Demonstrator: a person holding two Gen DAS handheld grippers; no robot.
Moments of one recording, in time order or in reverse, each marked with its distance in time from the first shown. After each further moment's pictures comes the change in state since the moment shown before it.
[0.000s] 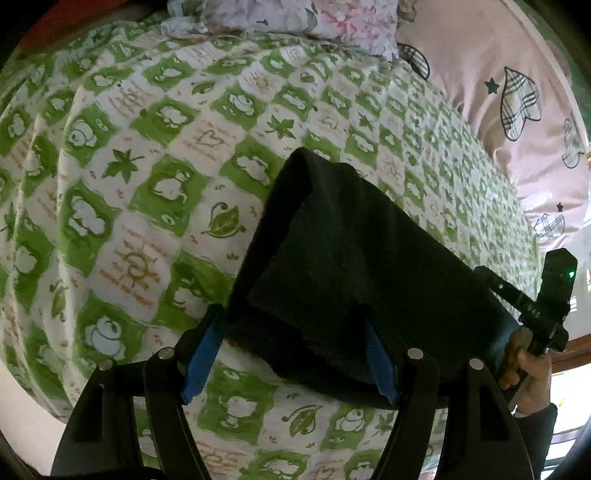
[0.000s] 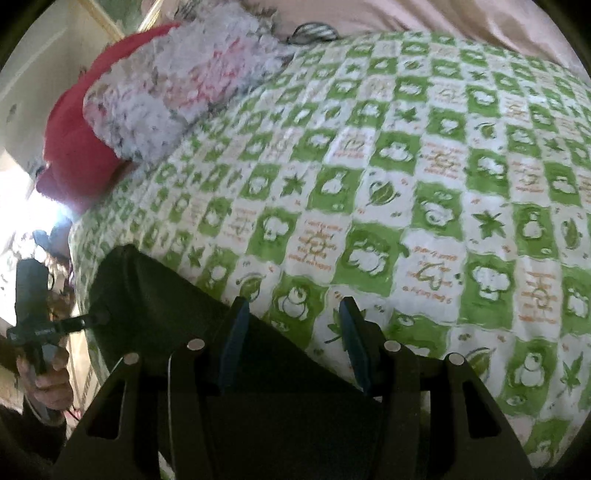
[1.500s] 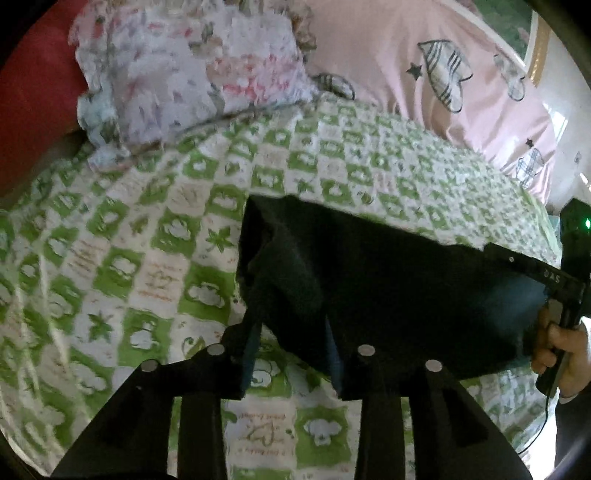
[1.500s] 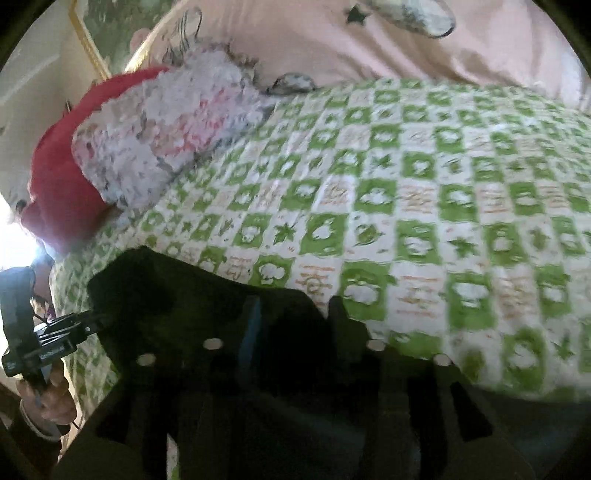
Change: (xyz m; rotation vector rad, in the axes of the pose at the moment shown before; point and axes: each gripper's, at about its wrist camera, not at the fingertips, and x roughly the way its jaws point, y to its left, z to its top) left arm -0.008 -0.044 0.028 0.389 -0.254 0.023; right arm -0.028 0.019 -0.012 0.081 -0.252 -0.119
